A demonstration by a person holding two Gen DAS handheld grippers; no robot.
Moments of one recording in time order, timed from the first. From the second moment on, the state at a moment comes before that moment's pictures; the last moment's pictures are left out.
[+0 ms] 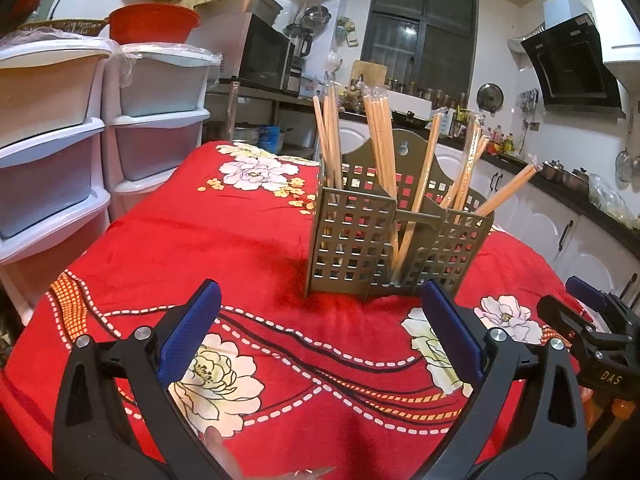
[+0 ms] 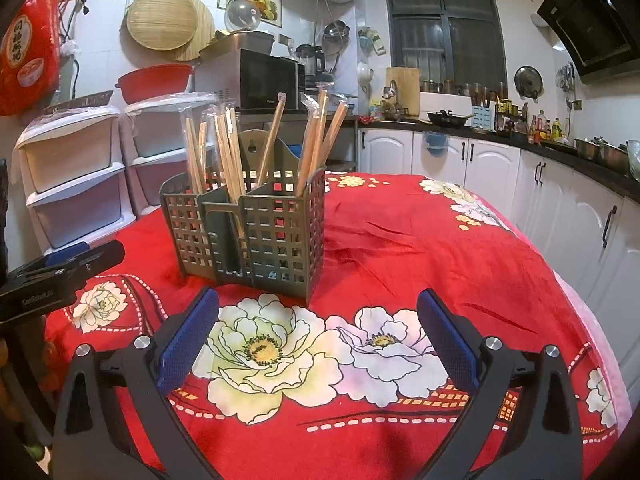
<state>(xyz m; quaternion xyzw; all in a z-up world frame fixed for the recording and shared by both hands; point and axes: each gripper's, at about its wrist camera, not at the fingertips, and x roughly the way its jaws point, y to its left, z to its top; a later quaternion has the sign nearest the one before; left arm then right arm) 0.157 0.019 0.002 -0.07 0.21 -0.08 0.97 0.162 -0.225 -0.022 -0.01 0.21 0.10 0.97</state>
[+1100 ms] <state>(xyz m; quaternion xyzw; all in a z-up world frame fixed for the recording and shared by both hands) 0.154 0.019 0.003 -0.07 0.21 -0.07 0.97 0.160 -0.224 -0.024 -0.01 0.21 0.09 0.97</state>
